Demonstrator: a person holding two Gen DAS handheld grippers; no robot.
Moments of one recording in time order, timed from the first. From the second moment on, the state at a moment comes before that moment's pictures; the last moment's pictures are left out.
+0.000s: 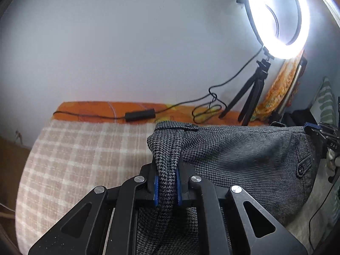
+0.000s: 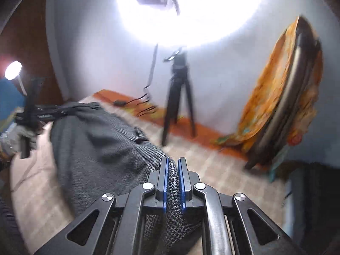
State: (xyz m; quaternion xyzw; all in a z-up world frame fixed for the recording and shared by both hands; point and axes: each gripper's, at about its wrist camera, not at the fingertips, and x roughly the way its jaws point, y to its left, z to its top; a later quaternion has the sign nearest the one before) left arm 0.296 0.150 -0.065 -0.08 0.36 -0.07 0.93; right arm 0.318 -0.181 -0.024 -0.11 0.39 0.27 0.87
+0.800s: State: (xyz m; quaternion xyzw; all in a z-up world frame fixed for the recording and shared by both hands) left arm 0.286 0.174 -0.082 -0.05 0.40 -0.01 0.92; right arm 0.352 -0.207 -0.093 -0.09 0.46 0.14 0.87
